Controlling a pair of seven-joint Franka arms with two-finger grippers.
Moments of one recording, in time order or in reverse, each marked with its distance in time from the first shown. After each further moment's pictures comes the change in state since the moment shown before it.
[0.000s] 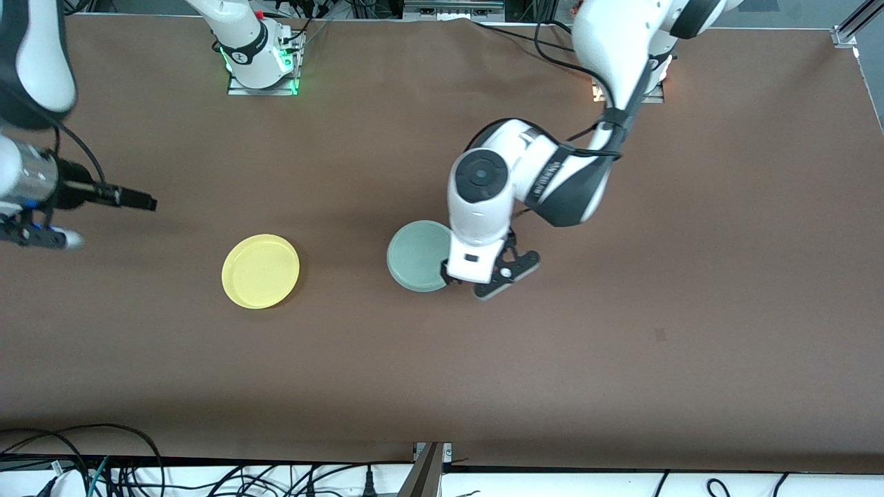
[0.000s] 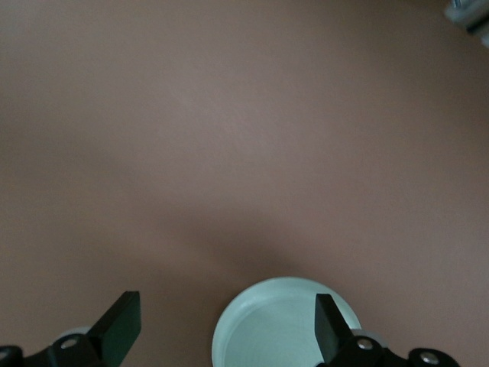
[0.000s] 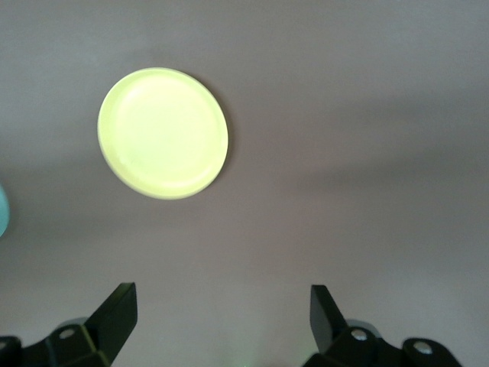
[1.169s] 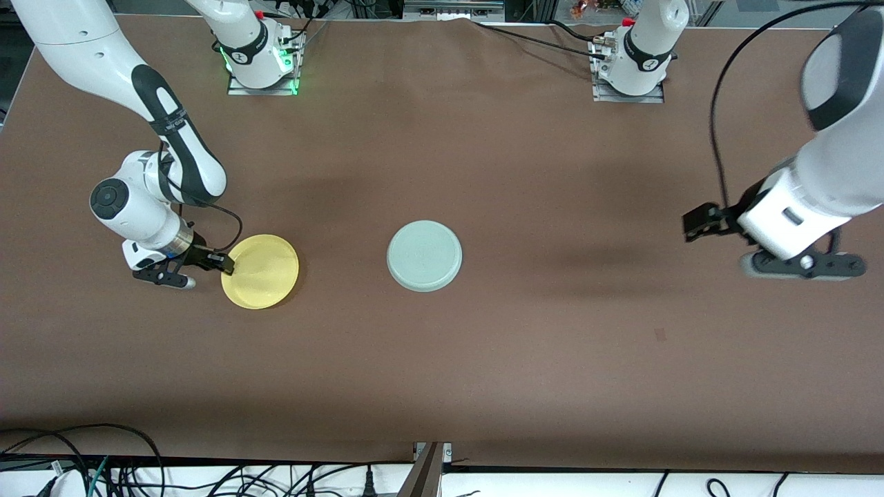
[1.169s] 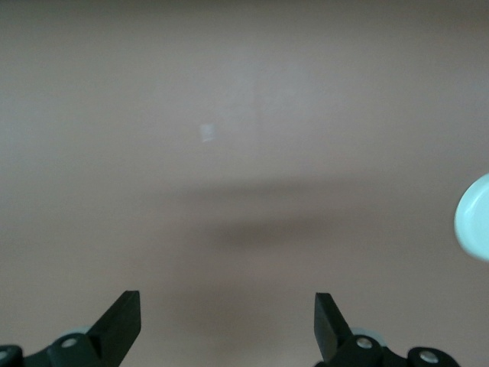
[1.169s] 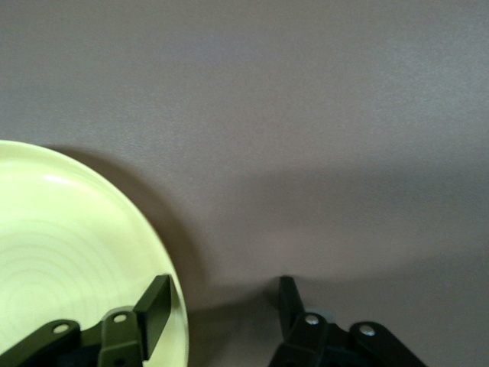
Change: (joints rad) left arm 0.392 -0.506 0.109 -0.256 -0.052 -0.334 1.154; right arm -0.003 0.264 0.024 -0.478 0.002 1.052 0.005
